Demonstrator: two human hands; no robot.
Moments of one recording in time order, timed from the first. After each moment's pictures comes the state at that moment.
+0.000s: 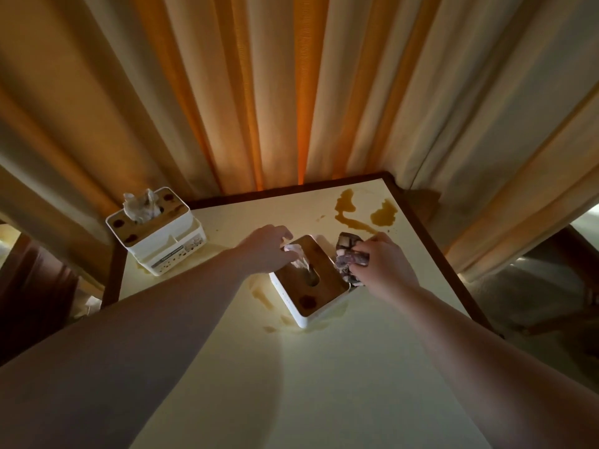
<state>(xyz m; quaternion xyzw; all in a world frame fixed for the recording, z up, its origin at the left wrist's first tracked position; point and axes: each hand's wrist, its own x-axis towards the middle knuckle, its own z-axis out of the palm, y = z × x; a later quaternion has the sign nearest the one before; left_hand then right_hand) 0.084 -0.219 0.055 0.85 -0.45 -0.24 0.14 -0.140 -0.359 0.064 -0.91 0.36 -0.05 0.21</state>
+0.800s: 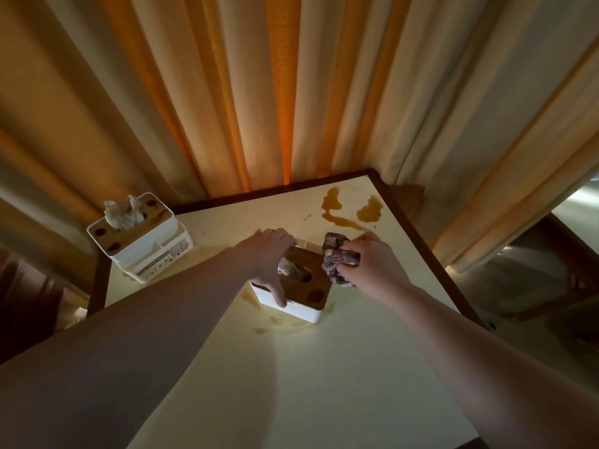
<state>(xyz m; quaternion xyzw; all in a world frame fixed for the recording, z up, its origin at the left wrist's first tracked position) 0.065 -0.227 0.067 0.77 -0.61 -0.19 -0.09 -0.153 -0.356 0.073 -0.90 0.35 -0.06 0.26</state>
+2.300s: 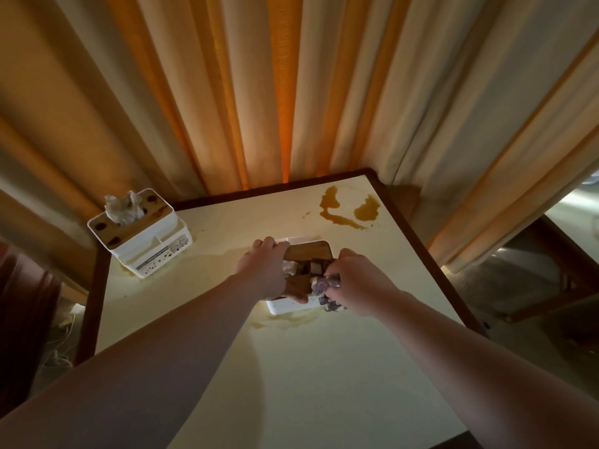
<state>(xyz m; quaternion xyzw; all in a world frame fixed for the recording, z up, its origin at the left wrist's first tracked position) 0.023 -0.208 0.053 0.85 -0.48 -0.19 0.02 -0.154 -0.321 0.079 -0.94 0.28 0.08 0.18</state>
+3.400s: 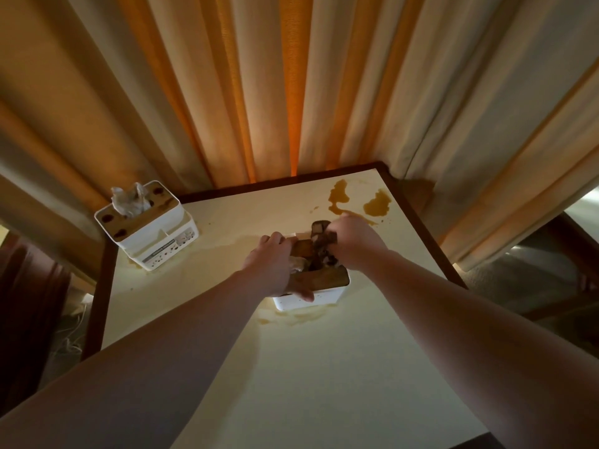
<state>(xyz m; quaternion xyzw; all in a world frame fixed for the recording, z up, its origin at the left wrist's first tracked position) 0.028 -0.209 0.045 0.85 -0.49 -0.18 0.01 -0.095 -0.355 0.078 -0.93 0.31 0.03 0.18</state>
